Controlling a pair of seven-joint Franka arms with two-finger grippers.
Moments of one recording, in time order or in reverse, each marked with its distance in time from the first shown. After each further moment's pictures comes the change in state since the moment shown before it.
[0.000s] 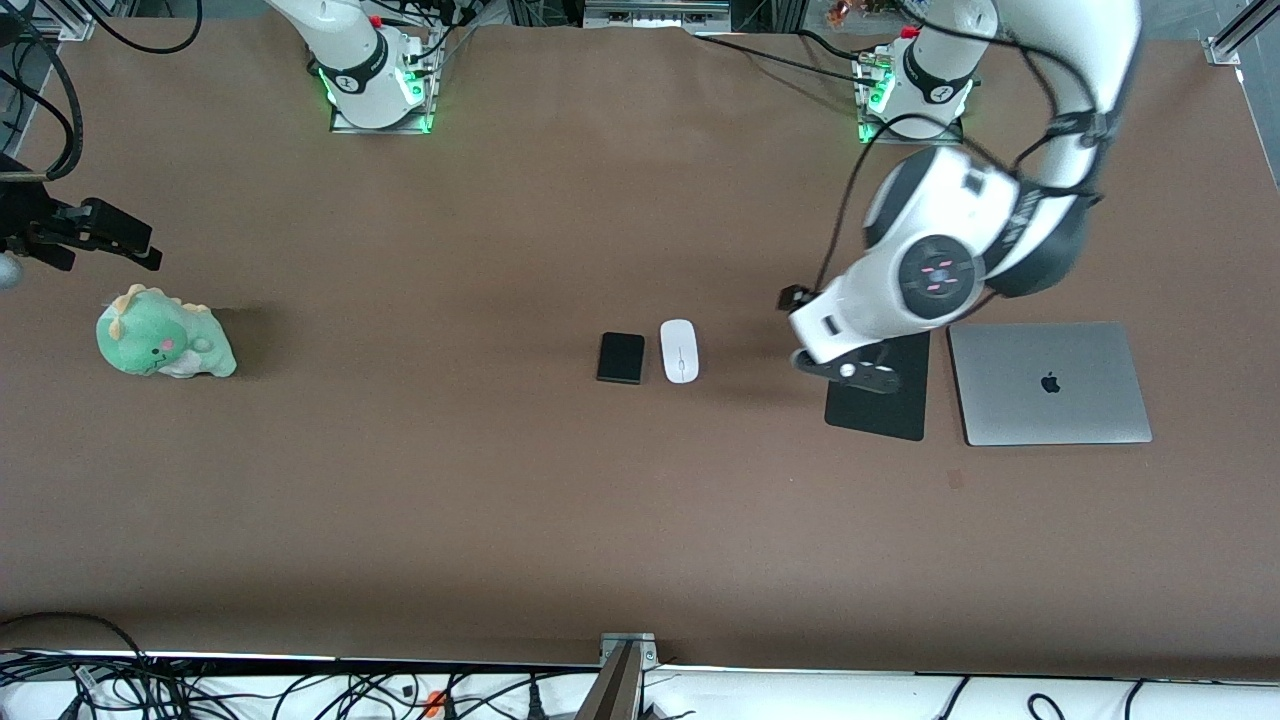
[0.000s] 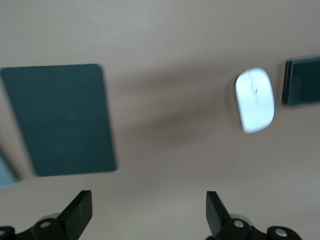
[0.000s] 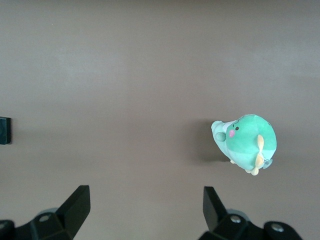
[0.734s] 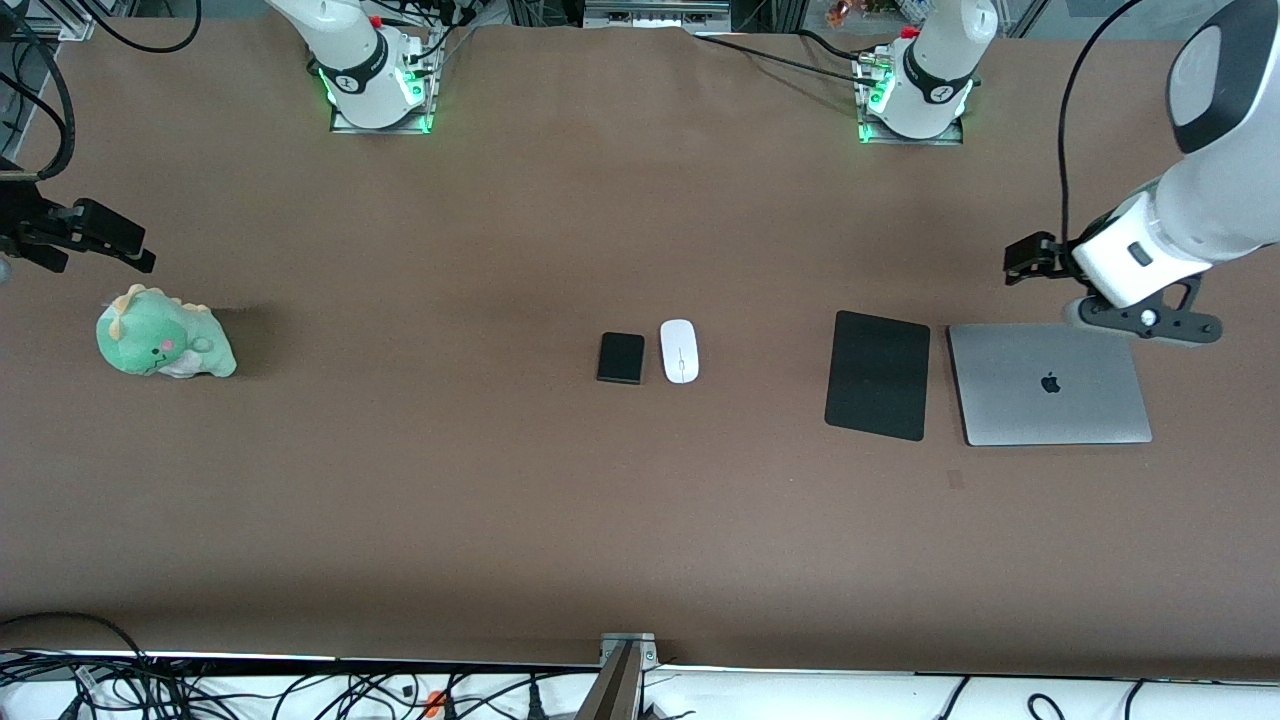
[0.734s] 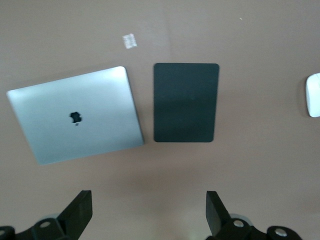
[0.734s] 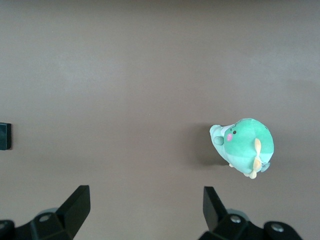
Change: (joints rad) left arm 0.271 -0.307 0.093 0.002 0.060 -0.256 0.348; right arm -0.002 -0.003 -0.004 0.002 0.000 0.021 0.003
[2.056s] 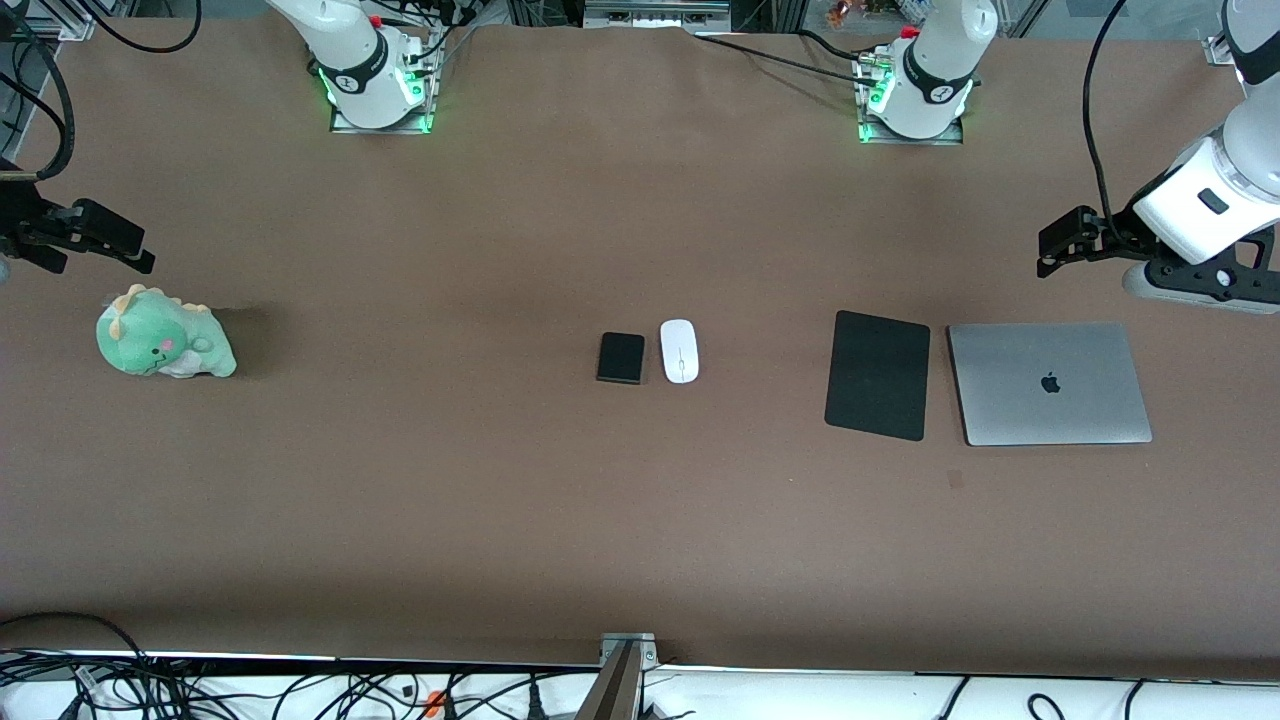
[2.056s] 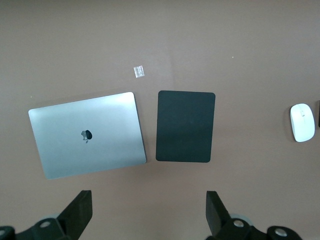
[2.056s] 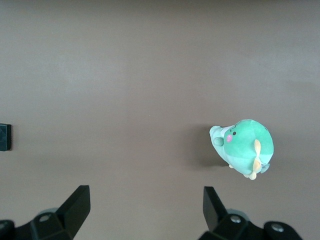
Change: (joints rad) left arm 0.020 -0.093 0.026 -0.001 0.000 0.064 0.003; right arm 0.000 0.000 0.000 0.000 0.000 0.005 0.000
